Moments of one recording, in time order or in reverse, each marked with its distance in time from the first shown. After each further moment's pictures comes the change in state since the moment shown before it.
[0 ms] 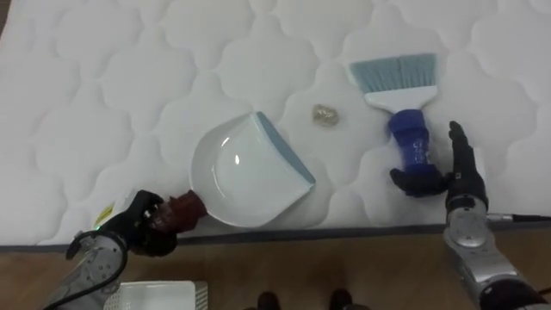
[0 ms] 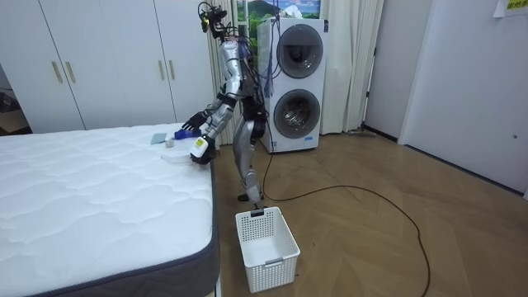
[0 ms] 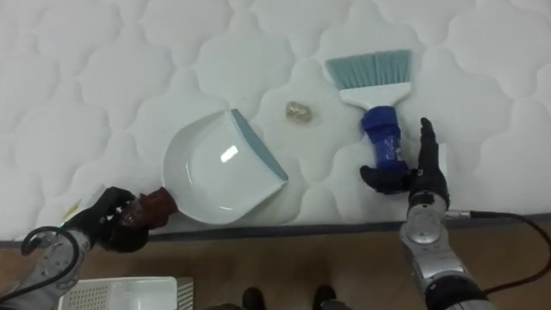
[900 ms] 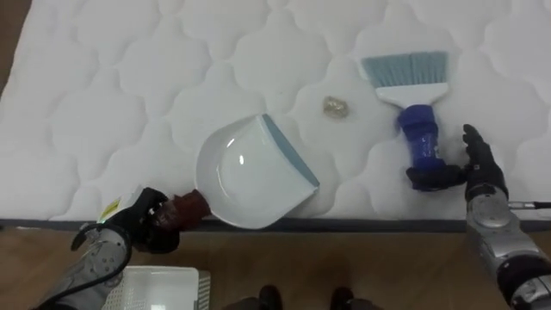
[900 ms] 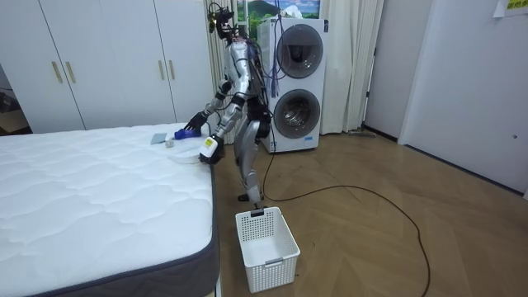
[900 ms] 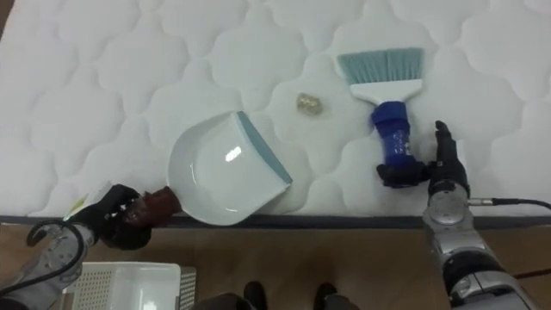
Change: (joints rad) left arm -0.018 0.009 -0.052 -0.003 -0.002 0.026 -0.042; right arm -0.116 -0.067 0.000 0.170 0.038 0.080 0.117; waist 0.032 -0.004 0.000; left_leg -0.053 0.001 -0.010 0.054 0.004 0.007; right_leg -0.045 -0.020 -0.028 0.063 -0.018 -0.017
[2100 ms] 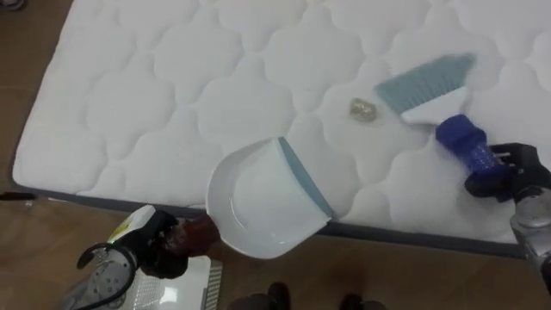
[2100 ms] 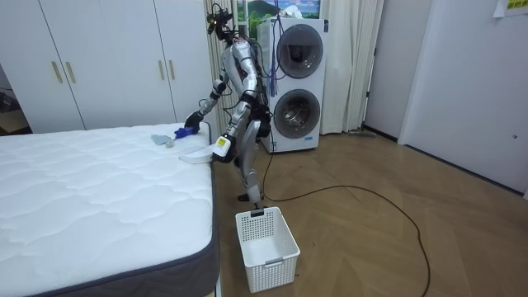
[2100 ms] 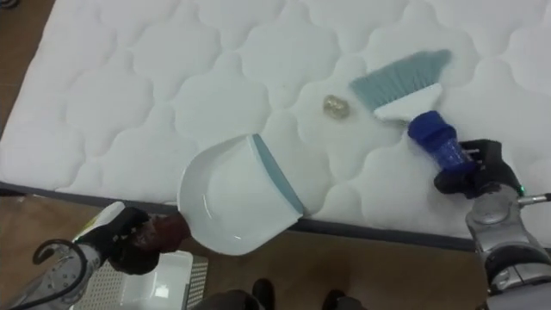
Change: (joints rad) left arm 0.105 0.003 -0.036 -0.107 -0.001 0.031 -0.060; right arm -0.048 -0.126 0.072 0.097 -0.195 0.077 0.005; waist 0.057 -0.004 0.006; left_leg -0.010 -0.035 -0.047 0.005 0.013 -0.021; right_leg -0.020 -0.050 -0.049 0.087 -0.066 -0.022
